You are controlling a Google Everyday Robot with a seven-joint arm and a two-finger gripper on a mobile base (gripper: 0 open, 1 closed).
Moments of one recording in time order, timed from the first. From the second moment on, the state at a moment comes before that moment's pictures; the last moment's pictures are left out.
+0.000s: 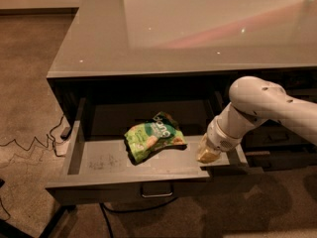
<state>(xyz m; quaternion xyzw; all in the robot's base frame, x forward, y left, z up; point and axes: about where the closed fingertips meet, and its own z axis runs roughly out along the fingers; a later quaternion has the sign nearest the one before) 0.487 -0.144 0.648 -0.62 0.76 0.16 0.11</state>
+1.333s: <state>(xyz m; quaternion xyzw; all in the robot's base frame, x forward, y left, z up) 0.487 -0.144 0.648 -0.62 0.76 0.16 0.11</state>
